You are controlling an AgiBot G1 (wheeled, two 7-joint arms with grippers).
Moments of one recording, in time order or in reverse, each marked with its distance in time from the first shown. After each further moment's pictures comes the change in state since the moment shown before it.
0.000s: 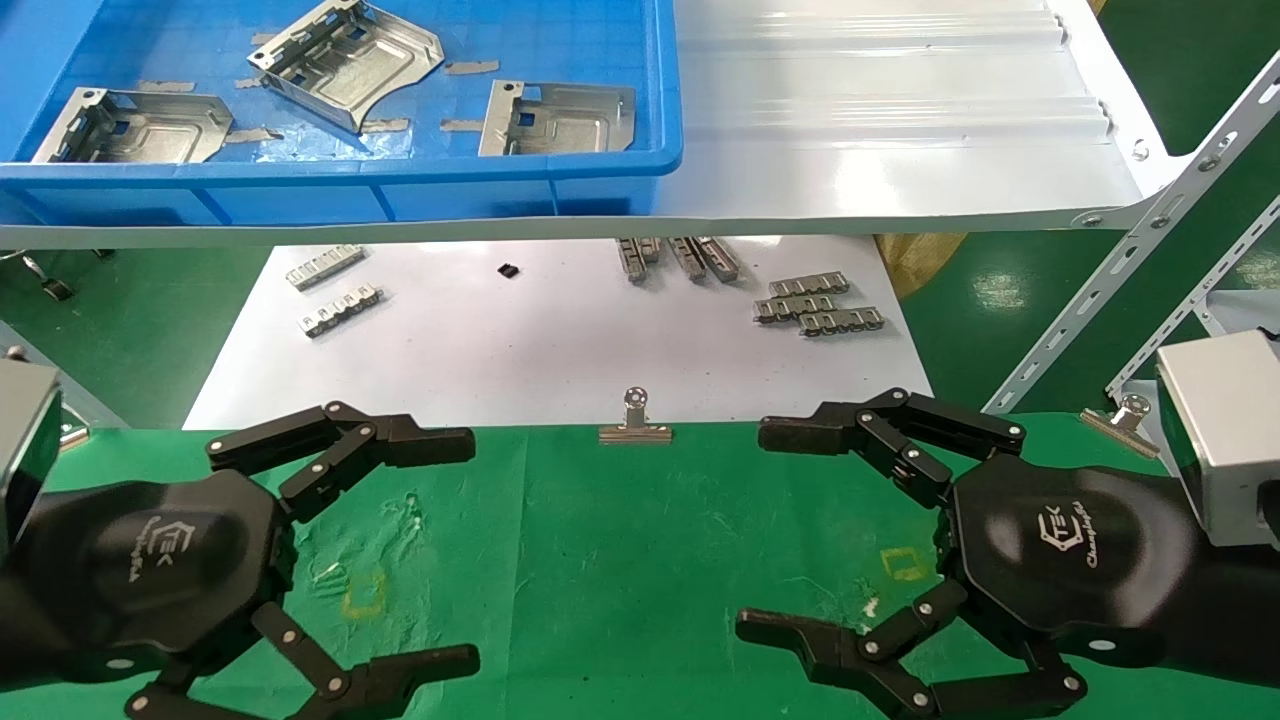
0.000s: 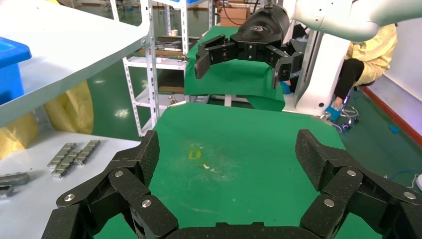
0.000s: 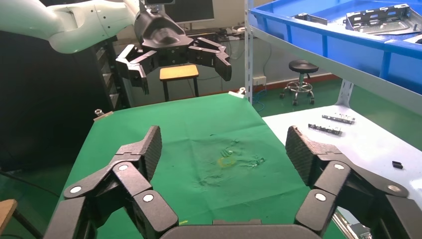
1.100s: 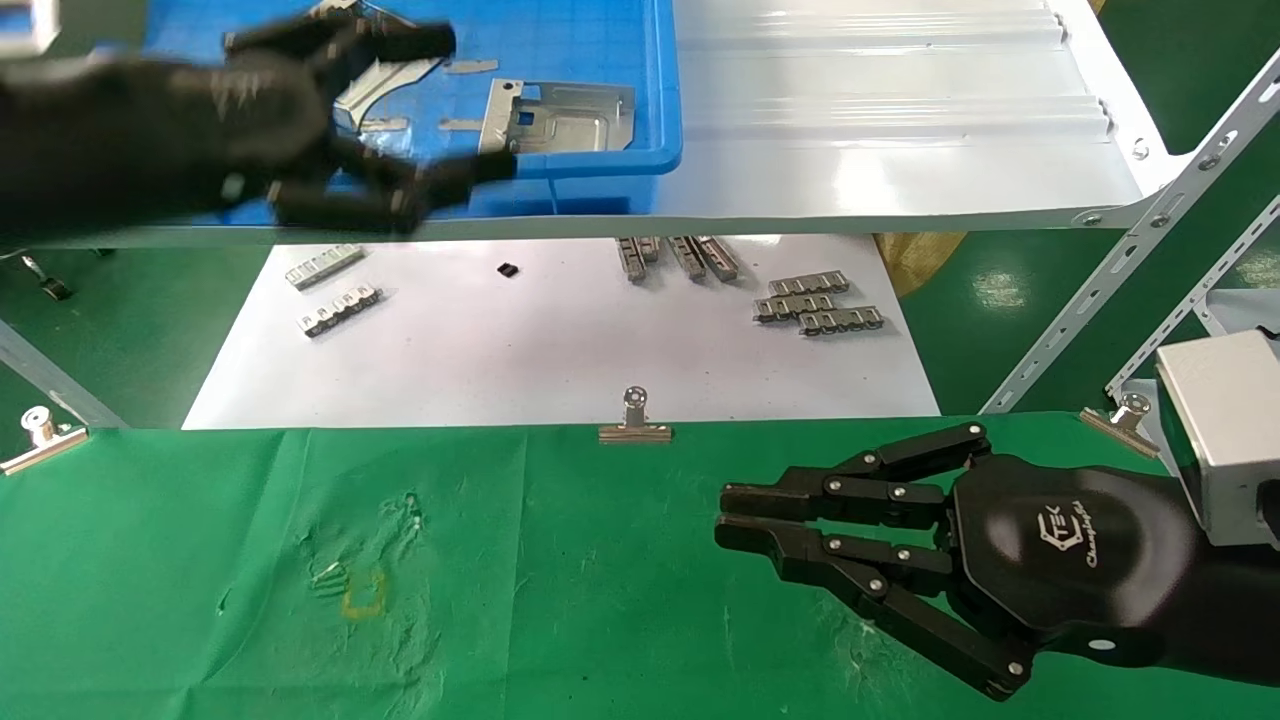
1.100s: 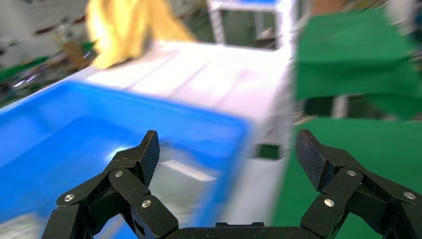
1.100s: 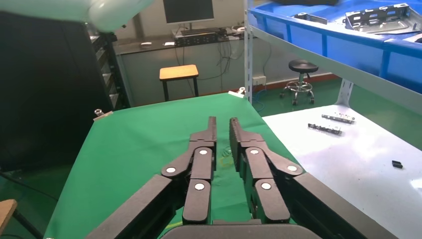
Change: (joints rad) left arm -0.570 0.257 0.124 0.458 0.355 -0.190 0.041; right arm 0.000 0.000 0.000 0.000 0.000 0.000 0.000
